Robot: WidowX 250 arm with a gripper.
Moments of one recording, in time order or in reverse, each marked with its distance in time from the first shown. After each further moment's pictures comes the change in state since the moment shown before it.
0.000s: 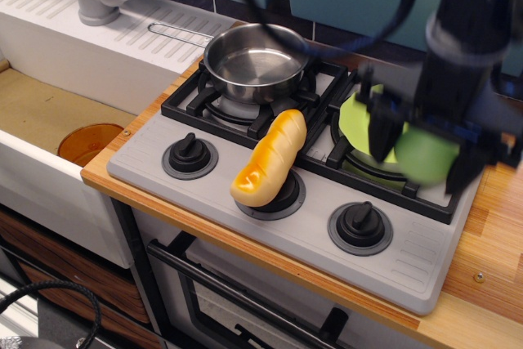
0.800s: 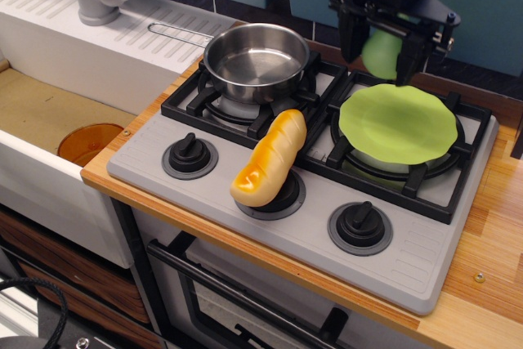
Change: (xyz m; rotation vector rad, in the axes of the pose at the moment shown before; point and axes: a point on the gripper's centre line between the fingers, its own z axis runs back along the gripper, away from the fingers) arm 0.086 0.054 -0.036 -0.035 -0.007 -0.114
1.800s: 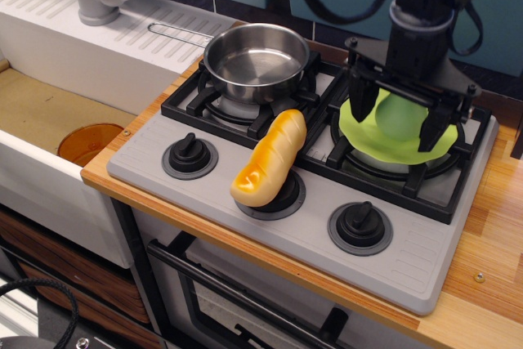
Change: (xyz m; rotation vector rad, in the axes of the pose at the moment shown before) arm -0.033 -0.029 -0.015 0.002 0.014 0.061
